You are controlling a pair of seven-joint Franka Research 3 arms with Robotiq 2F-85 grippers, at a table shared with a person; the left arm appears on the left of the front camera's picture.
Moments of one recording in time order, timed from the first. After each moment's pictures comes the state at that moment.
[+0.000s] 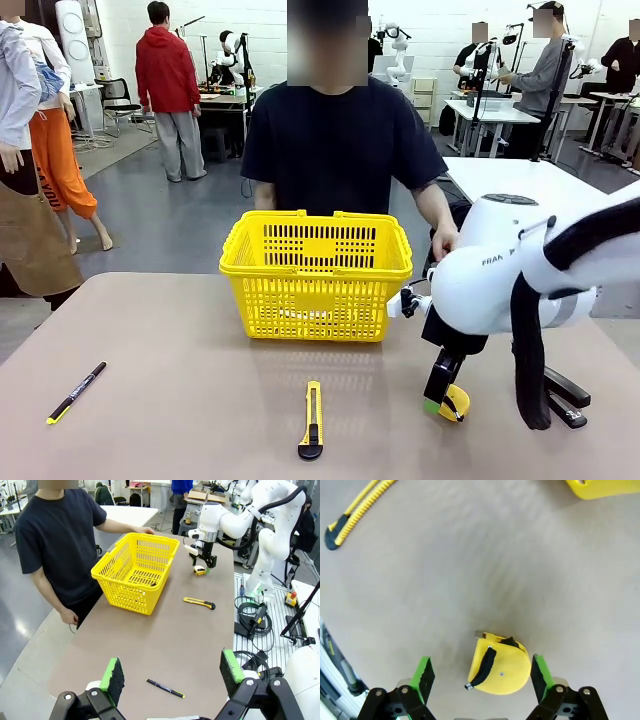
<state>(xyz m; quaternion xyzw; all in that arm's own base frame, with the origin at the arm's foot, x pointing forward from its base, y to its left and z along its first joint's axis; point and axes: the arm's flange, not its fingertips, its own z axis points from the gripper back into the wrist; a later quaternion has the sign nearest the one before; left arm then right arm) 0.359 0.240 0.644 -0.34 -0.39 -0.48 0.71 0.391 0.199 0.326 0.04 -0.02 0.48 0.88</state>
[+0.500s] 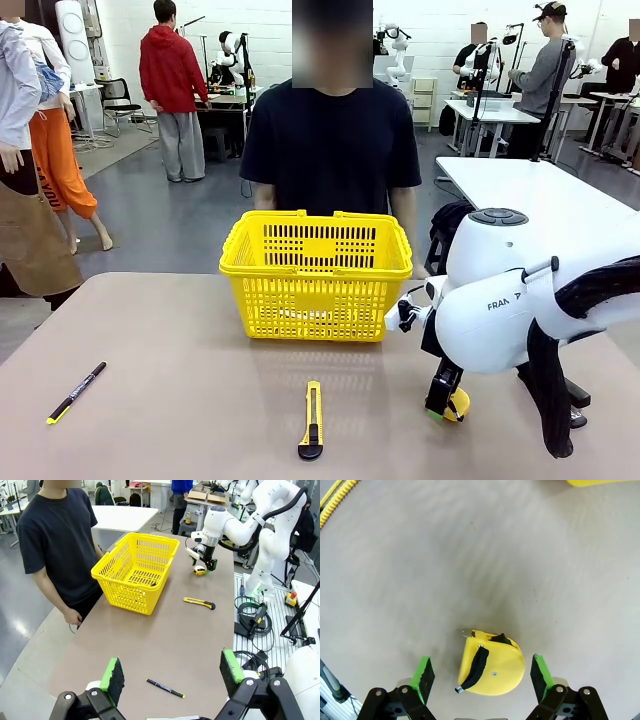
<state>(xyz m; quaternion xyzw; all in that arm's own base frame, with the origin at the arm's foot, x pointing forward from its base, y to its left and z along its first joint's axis) 0.359 0.240 0.644 -0.34 -0.39 -0.48 0.71 0.380 0.203 0.314 -0.01 -0.04 0.48 0.88</state>
